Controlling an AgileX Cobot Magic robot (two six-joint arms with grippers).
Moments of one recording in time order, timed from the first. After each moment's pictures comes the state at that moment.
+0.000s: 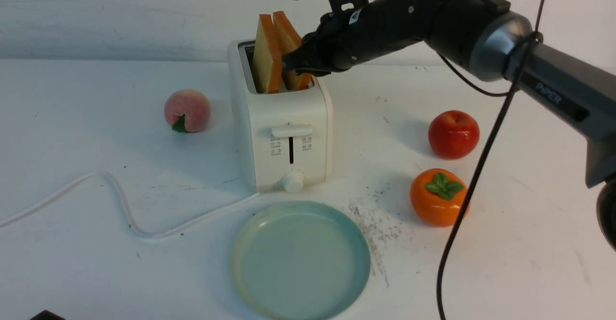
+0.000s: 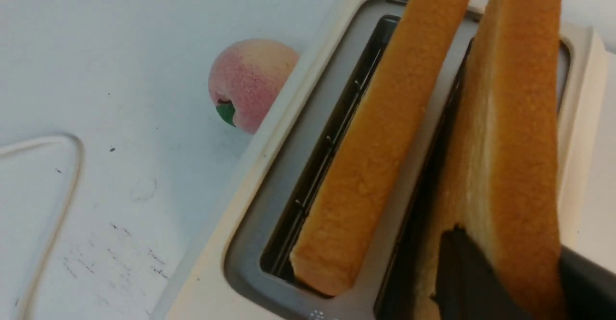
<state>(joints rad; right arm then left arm) 0.46 2.20 -2.15 0.35 0.63 -0.32 -0.06 -0.01 0.03 -0.72 0.27 -0.69</state>
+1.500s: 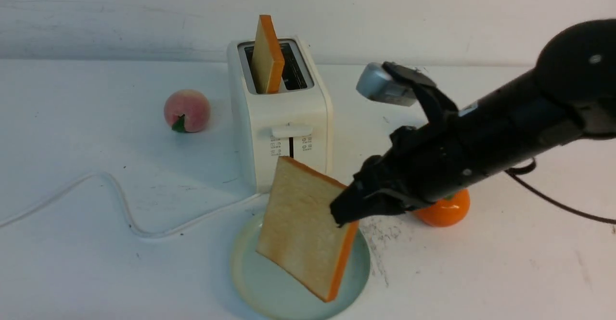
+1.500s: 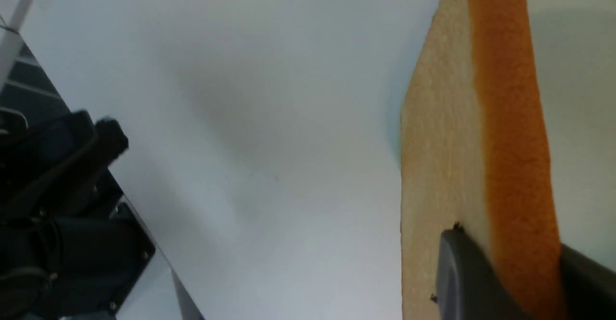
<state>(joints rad) 0.45 1.61 -1.22 0.91 0.87 -0.59 -0.06 -0.01 0.03 -0.71 0.34 -0.69</state>
